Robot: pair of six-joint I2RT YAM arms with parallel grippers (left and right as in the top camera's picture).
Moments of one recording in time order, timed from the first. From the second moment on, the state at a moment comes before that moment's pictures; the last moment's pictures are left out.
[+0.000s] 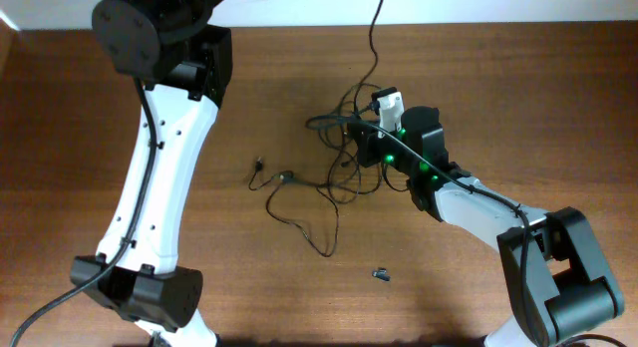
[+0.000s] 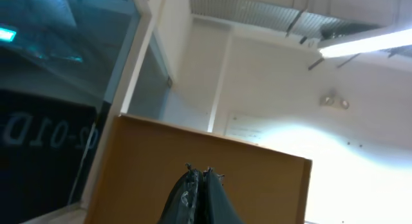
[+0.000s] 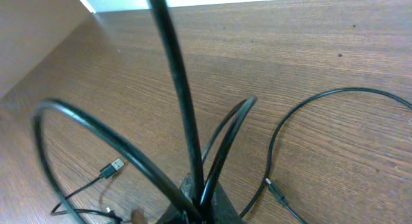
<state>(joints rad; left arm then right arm) -0.26 1.84 2.11 0.85 0.82 -1.21 0.37 1.77 0.88 0.45 -0.36 0.26</state>
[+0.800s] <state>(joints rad) 0.04 1.82 2.12 -0.77 0.23 -0.36 -0.01 1.77 0.88 0.37 -0.76 0.27</state>
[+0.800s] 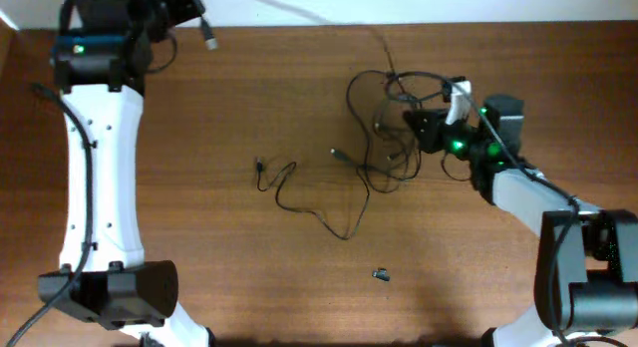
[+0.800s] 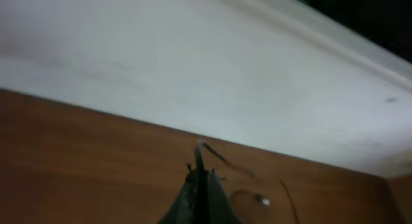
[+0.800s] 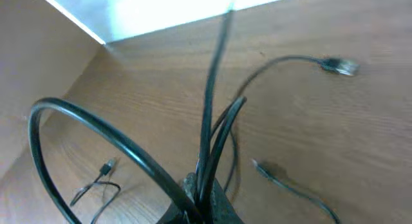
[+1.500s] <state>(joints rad) 0.26 1.82 2.12 -0.95 0.08 -0.25 -0.12 1.77 0.88 0.26 -0.84 0.27</state>
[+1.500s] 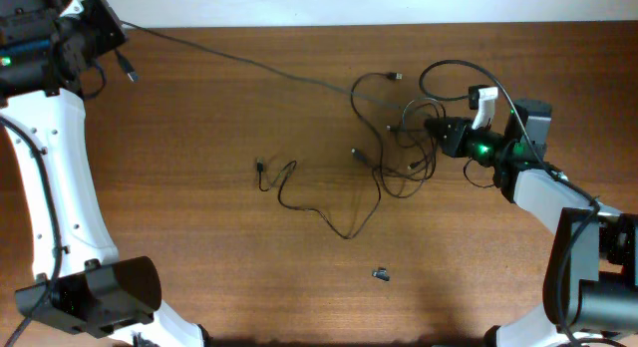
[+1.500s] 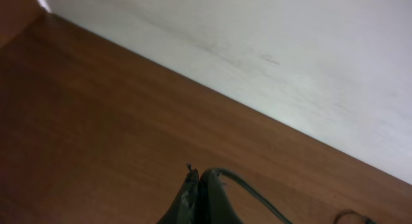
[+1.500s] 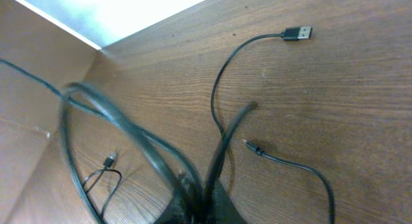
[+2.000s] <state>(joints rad) 0.29 1.82 2.12 -0.99 -0.01 -0.24 -0.14 1.77 0.88 0.24 -0.78 0.27</state>
